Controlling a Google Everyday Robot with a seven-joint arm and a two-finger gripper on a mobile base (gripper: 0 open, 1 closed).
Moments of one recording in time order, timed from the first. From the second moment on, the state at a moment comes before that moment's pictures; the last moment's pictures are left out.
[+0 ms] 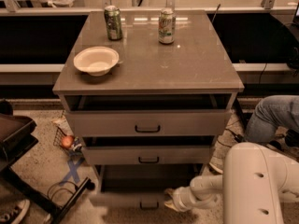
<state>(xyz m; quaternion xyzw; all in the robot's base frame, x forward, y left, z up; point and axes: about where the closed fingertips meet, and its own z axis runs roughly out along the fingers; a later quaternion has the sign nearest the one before) 0.465 -0.101 0.181 -0.62 0.73 0.17 0.22</state>
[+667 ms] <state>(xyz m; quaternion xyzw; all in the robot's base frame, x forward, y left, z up) 0.467 -0.101 0.188 -0.62 0.73 0.17 0.22</state>
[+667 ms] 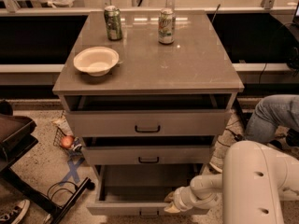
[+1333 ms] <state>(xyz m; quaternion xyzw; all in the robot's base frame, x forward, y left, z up) 0.430 -0.110 0.184 -0.62 0.74 0.18 0.21</state>
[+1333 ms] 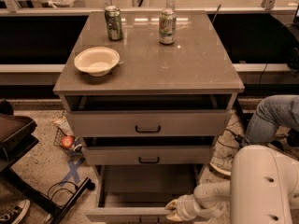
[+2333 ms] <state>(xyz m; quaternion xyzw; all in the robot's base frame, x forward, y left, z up) 0.430 -0.109 0.185 -0.62 0.74 0.18 0.21</state>
